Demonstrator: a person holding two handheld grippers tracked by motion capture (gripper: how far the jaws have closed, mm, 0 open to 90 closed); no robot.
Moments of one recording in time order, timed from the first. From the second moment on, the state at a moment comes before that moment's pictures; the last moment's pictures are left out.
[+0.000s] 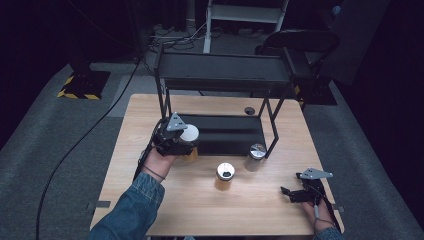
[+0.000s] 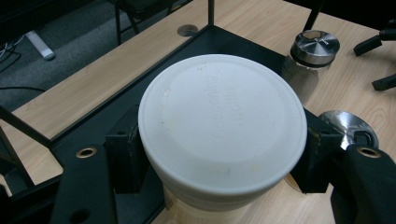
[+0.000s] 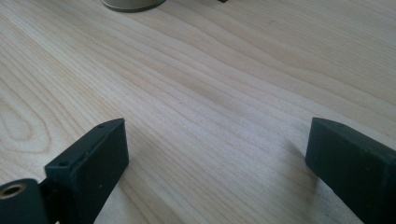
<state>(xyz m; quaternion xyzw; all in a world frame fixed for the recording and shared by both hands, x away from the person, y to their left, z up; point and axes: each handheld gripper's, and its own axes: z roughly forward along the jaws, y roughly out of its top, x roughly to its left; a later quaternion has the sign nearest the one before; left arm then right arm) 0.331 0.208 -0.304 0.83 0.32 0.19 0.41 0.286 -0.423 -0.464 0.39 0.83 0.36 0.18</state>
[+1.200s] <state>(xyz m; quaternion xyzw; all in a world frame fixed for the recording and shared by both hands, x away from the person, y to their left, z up) 0.405 0.176 -0.323 0.84 0.38 0.18 0.34 0.286 -0.423 -0.465 0.39 0.83 0.36 0.18</state>
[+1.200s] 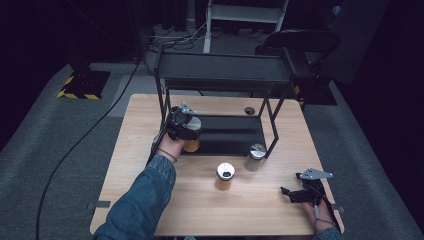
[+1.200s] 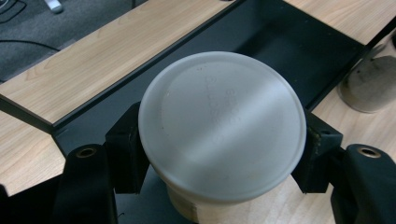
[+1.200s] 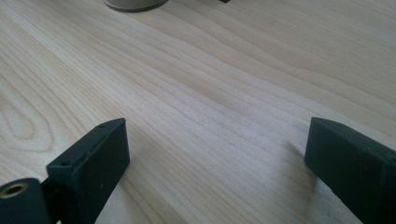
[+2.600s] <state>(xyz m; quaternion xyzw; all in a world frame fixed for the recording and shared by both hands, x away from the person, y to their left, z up) 0.420 0.179 -0.331 0.83 0.41 0.17 0.33 0.285 -0.423 -0.465 0.39 0.83 0.36 0.18</state>
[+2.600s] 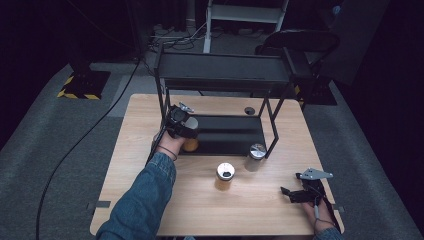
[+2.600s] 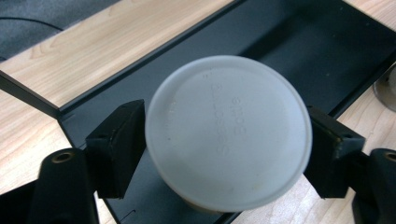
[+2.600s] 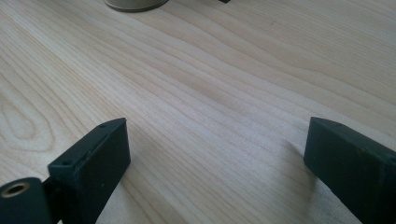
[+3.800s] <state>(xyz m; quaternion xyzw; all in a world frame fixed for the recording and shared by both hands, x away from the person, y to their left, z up) 0.304 0.238 -0.311 0.82 0.37 0.22 0.38 0.288 -0.424 -0.464 0.38 0.83 0.36 0.17</state>
